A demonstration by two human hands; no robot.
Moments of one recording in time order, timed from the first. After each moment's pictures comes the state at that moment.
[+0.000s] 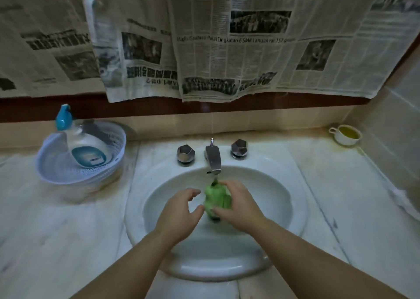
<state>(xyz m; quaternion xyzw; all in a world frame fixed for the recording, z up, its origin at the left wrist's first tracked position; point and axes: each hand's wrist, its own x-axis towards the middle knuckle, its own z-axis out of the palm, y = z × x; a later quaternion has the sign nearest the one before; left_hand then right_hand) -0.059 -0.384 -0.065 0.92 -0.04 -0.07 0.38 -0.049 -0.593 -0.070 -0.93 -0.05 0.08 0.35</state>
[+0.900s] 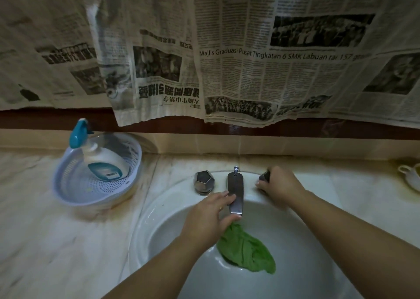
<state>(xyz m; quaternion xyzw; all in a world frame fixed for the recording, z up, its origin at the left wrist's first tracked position) 0.039 -0.419 -0.071 0.93 -0.08 -0.01 0.36 0.154 -0.653 -0.055 -0.96 0.04 0.16 0.21</state>
